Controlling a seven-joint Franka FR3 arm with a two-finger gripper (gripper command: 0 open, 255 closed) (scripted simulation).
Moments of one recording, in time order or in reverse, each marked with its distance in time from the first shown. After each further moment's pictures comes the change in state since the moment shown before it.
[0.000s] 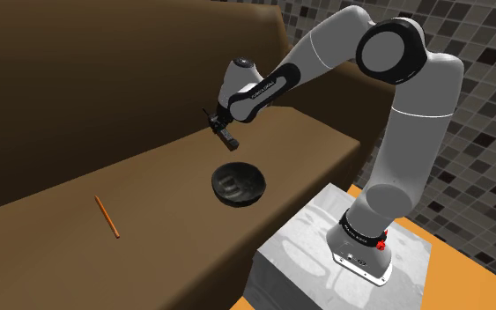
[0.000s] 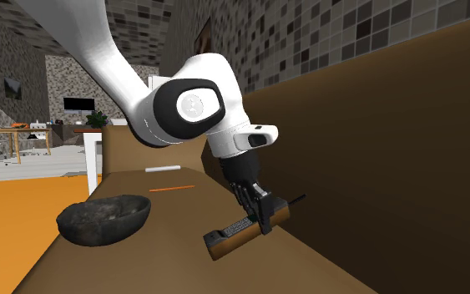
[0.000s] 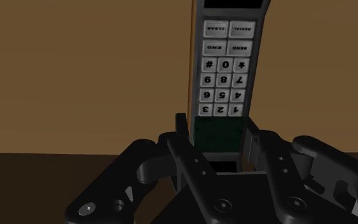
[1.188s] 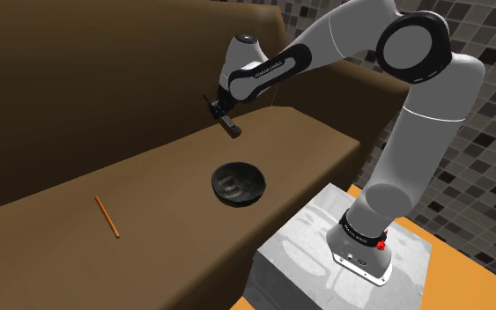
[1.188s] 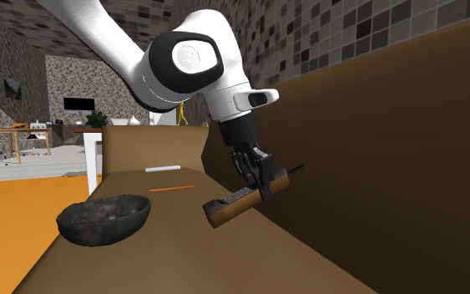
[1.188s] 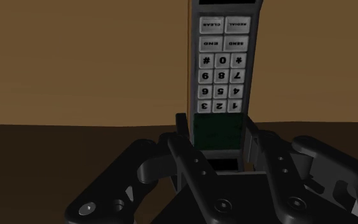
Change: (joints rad) arm -0.012 -0.110 0.021 0.044 0.051 -0.152 -0.049
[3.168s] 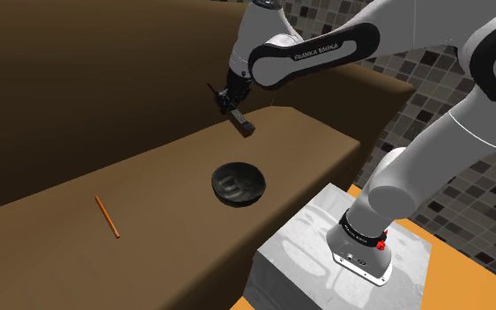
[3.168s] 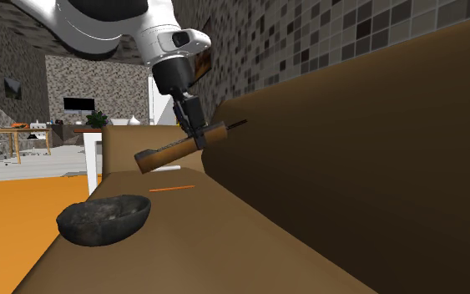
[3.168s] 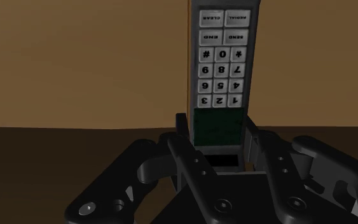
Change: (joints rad) arm 0.065 -0.405 0.086 -0.197 0.042 -0.217 0.104
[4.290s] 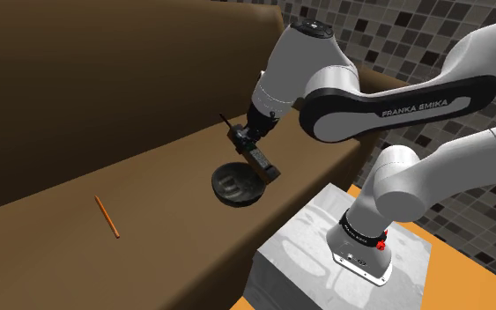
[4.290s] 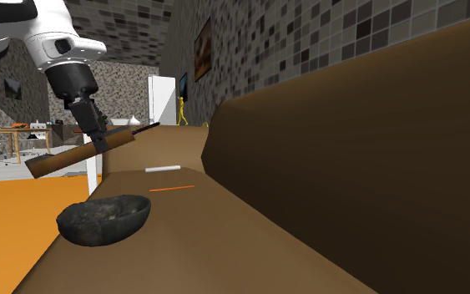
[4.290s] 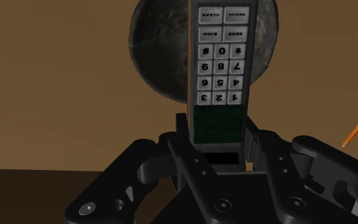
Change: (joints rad) arm 0.182 -0.430 0.191 -0.336 0.119 -0.116 0.257
